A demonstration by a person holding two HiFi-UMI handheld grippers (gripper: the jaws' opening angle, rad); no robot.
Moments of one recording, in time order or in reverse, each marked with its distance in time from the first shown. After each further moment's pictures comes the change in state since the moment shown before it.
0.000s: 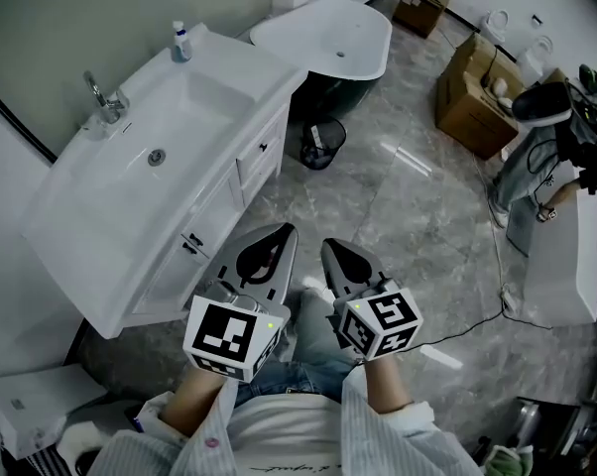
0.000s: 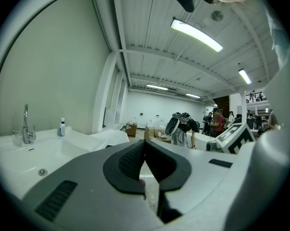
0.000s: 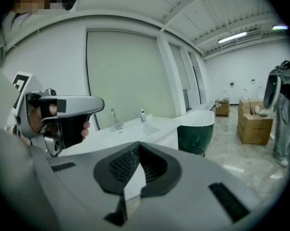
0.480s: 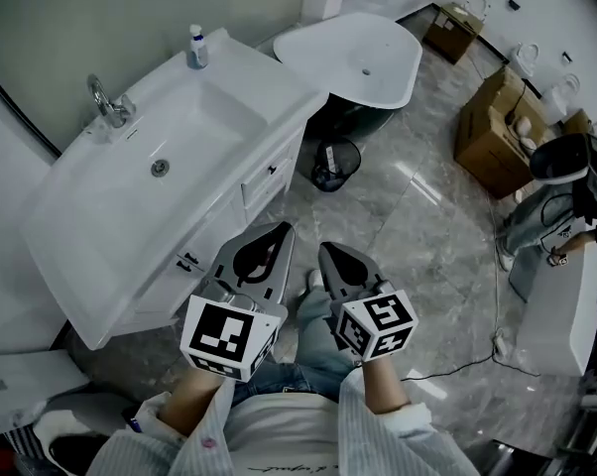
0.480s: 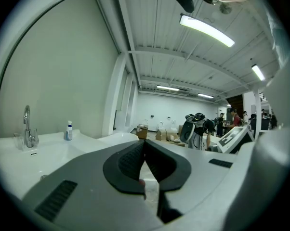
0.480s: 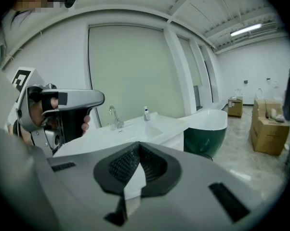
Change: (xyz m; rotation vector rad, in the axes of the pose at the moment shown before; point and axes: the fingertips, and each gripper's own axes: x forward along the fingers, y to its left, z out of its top) left arm 0.075 0.061 0.016 -0.021 -0.029 0.132; right arm 0.085 -0.050 0.028 -0.055 0.054 0.115
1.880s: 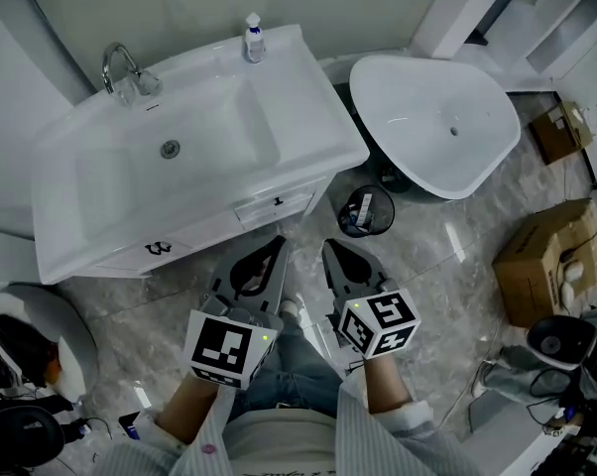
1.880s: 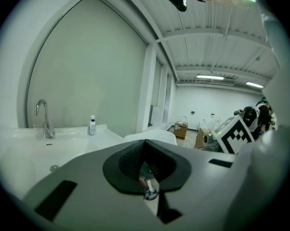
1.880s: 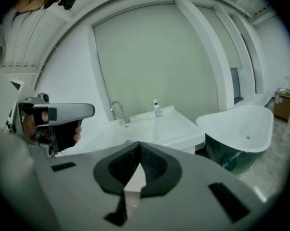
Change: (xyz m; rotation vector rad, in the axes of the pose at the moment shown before) left arm 0.191 0.055 -0.006 -0.089 0.047 0.515; right arm 0.154 -0.172 0.067 -0.110 0.164 0.454
